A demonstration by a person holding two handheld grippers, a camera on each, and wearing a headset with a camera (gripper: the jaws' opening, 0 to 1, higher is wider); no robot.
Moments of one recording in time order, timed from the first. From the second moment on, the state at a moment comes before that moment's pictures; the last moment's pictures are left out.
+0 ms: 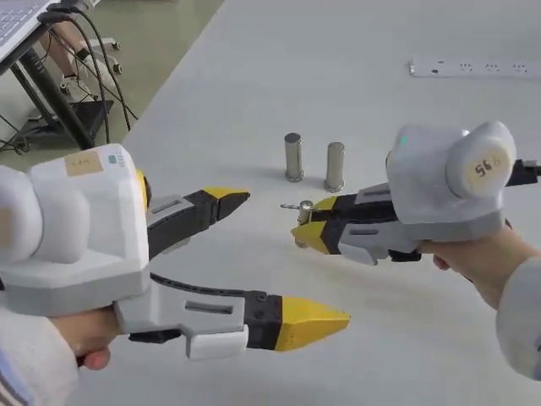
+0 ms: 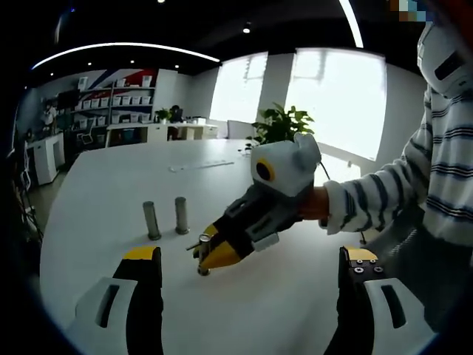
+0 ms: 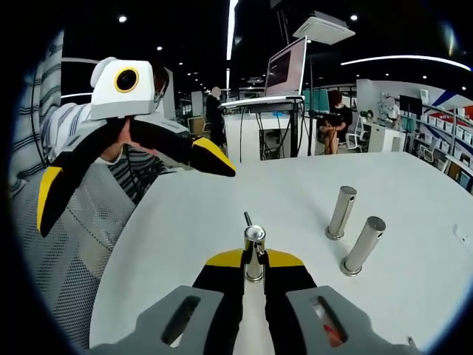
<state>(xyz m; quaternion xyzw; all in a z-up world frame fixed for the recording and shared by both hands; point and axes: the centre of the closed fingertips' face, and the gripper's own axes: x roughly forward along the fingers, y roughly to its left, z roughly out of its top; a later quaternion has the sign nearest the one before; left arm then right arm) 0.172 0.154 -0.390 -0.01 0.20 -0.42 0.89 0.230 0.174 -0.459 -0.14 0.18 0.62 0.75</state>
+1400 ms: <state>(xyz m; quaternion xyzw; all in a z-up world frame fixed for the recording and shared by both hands) 0.171 0.156 -0.394 0.00 0.21 -0.41 0.89 0.229 0.177 -0.456 -0.16 0.17 0.62 0.75</state>
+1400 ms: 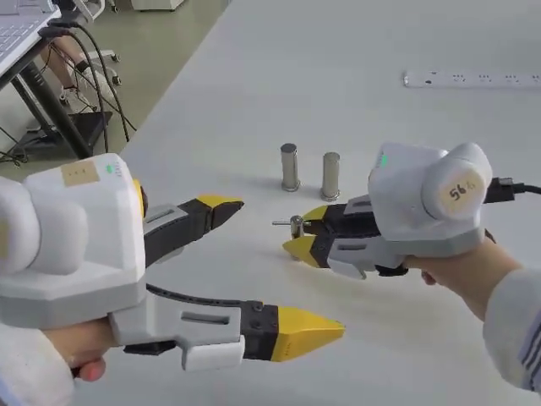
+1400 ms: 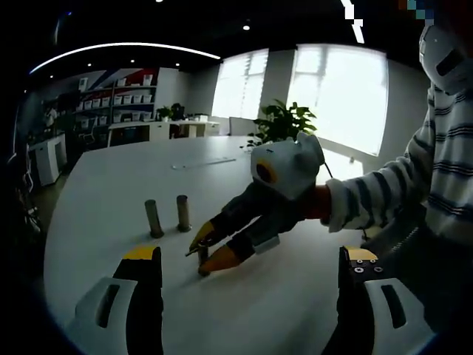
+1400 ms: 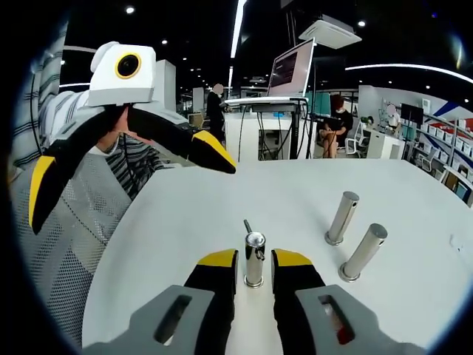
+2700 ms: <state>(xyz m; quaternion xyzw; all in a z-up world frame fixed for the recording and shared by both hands) 0.169 0.153 -0.395 0.00 0.22 -0.41 0.89 0.192 0.063 -0.422 -0.11 0.23 0.55 0.79</state>
